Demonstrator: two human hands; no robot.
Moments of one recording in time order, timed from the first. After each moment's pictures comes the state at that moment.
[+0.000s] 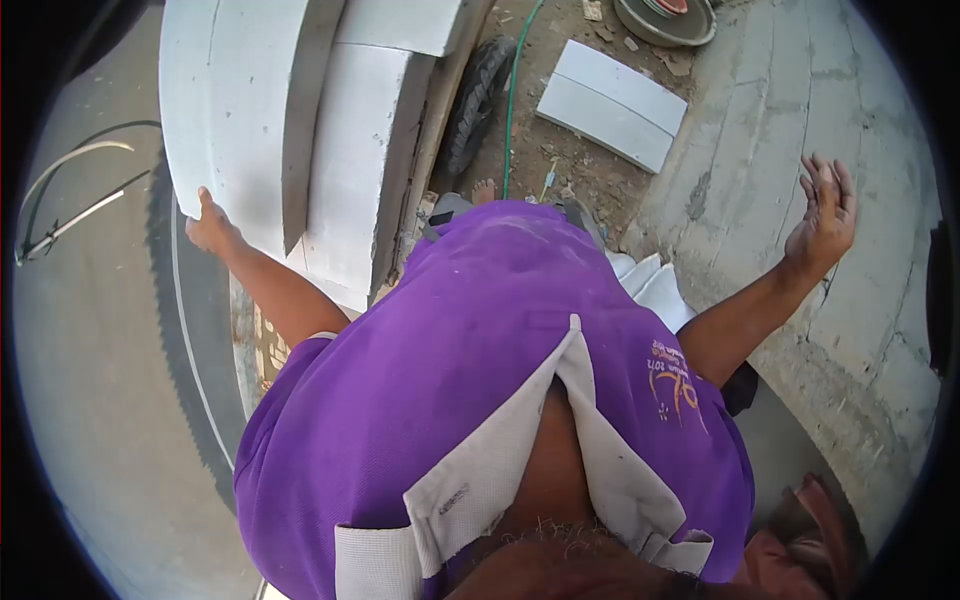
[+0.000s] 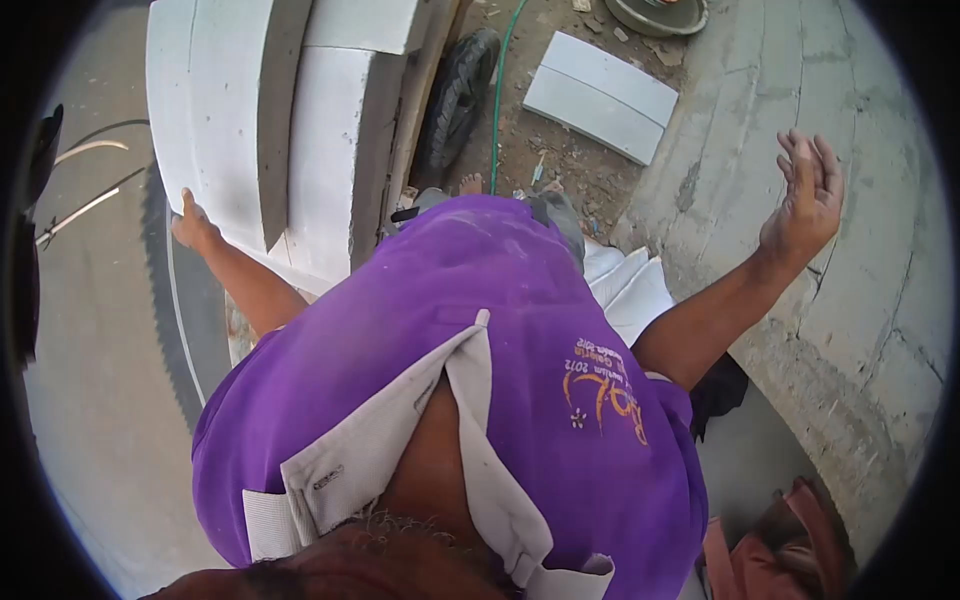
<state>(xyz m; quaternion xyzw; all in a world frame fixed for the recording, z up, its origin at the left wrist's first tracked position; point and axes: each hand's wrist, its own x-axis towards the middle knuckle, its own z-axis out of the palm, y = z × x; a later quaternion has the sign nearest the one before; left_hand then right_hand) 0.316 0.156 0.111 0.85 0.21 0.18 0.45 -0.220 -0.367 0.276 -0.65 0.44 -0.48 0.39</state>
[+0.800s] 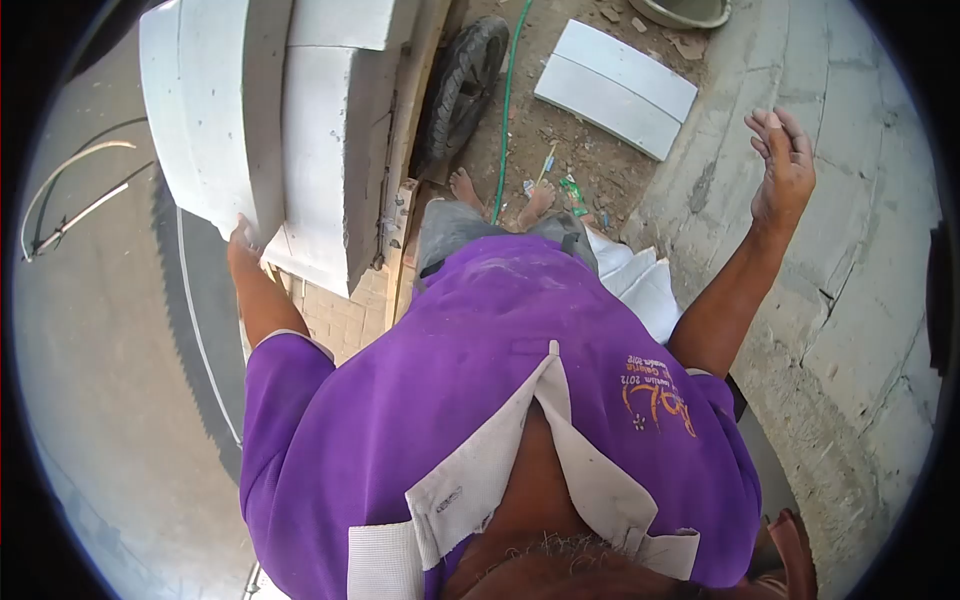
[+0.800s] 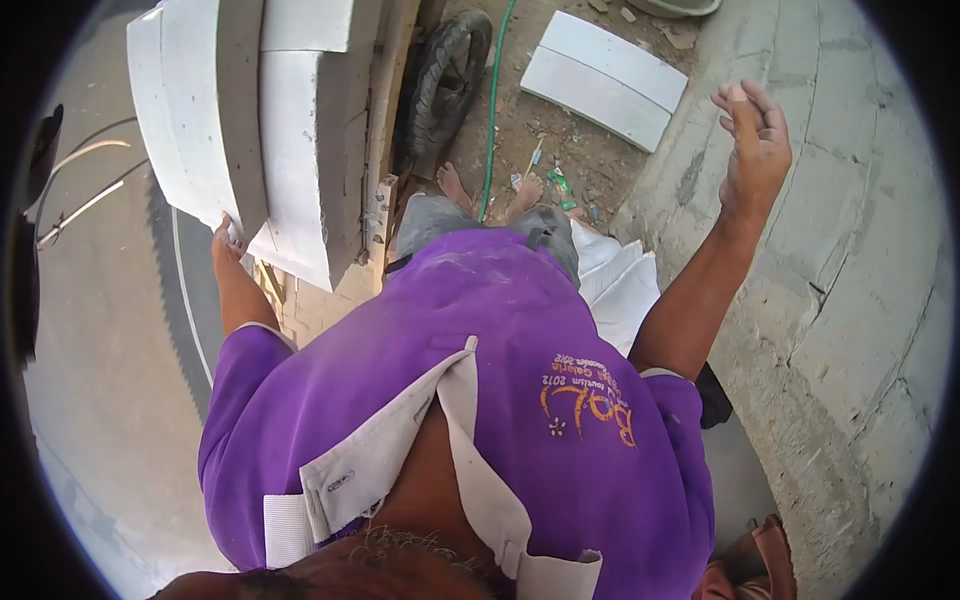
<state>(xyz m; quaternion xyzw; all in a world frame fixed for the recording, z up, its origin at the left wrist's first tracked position) 0.298 0.267 -0.020 0.77 0.39 -0.21 0.46 -0.242 -0.442 0.183 -0.63 0.45 -0.38 0.51</state>
